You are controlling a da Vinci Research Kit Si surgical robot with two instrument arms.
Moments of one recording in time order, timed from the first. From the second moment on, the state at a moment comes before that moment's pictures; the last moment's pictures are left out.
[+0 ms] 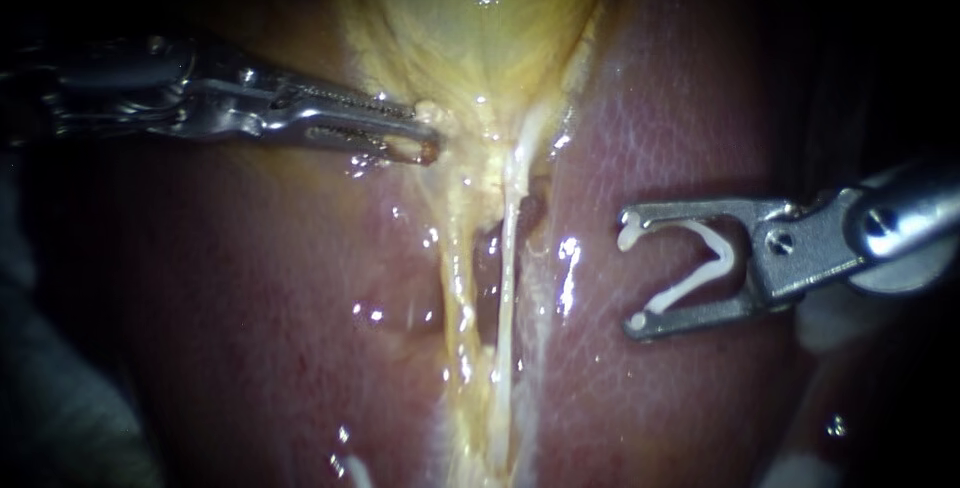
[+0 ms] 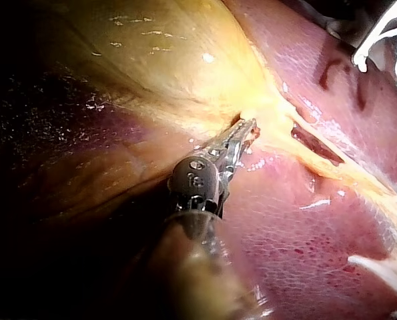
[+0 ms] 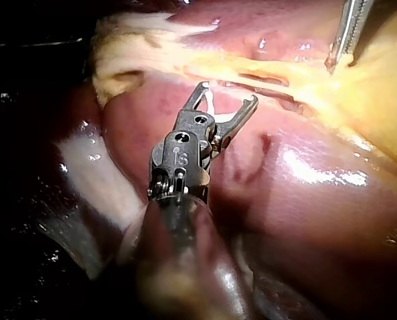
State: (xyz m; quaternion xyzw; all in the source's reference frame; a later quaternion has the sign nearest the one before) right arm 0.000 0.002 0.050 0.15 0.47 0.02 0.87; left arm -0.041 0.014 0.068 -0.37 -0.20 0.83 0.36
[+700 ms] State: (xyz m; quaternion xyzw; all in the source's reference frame) right arm 0.000 0.002 0.050 0.15 0.47 0.02 0.87; left arm -0.040 0.014 0.061 -0.35 -0.22 0.83 0.39
